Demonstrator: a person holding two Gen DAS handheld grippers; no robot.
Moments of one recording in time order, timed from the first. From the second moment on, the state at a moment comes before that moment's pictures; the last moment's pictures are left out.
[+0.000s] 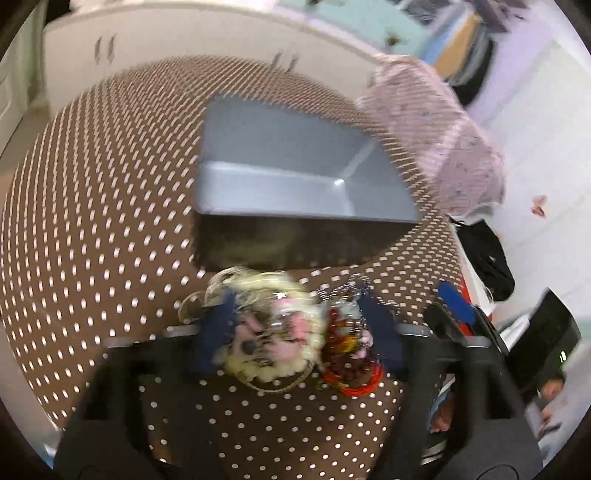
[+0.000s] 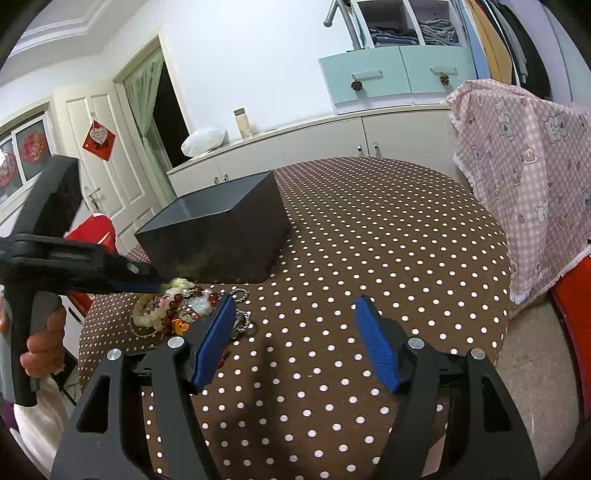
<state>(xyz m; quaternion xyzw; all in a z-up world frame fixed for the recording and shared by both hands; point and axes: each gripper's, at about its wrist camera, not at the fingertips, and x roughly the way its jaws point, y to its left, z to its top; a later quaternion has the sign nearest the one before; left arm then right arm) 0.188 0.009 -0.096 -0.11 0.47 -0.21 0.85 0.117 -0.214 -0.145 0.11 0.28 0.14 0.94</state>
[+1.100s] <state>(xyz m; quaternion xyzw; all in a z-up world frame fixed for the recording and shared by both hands) 0.157 0.049 -0.118 -0.01 0.45 -0.12 0.89 0.119 -0.191 -0.140 0.08 0.28 0.16 0.94</state>
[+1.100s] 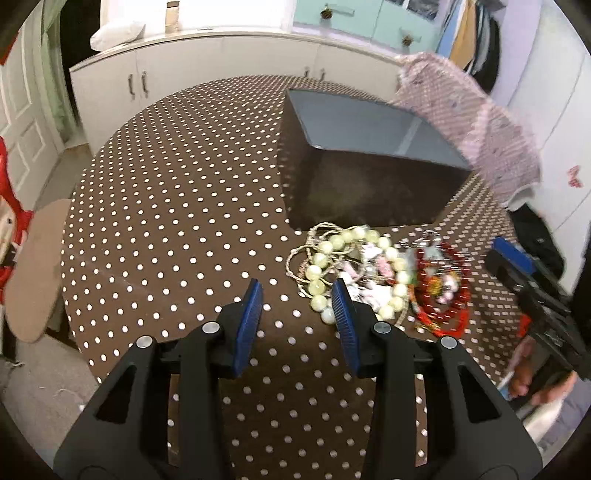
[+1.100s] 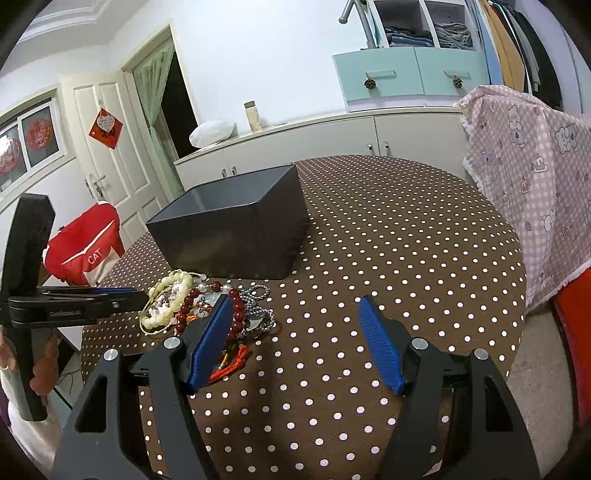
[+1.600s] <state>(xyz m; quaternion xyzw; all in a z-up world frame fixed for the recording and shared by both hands) 0.146 0.024 -0.098 0.07 0.43 -0.06 0.90 0.119 -0.193 -0.138 0.08 0.28 0.17 0.94</state>
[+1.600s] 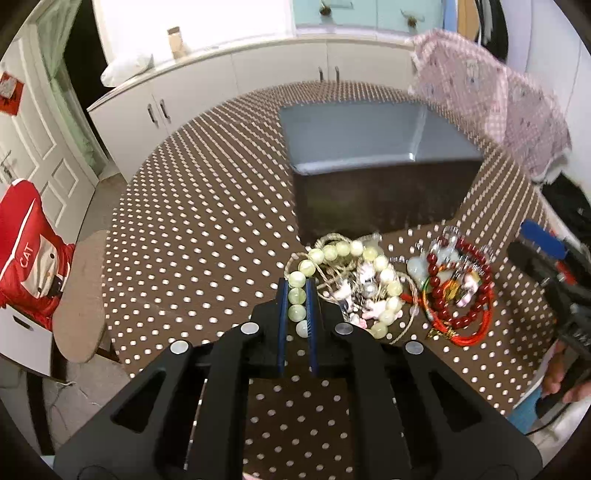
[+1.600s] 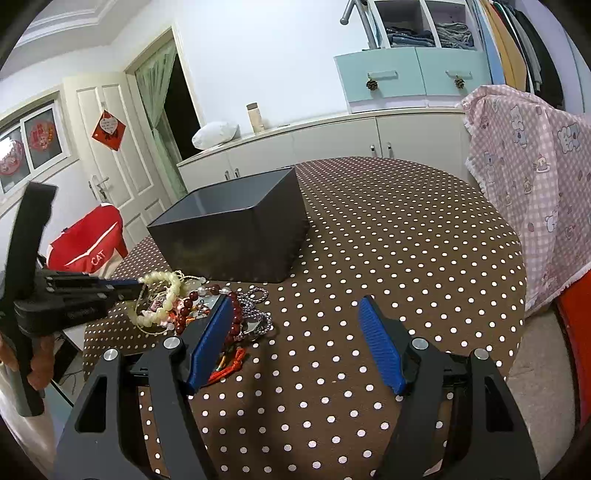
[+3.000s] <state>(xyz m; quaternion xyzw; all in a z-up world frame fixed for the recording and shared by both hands) 0.128 0.100 -0.074 -0.01 0.40 -0.09 0.91 0.133 -0.133 -0.096 -0.07 0.32 0.23 0.92</state>
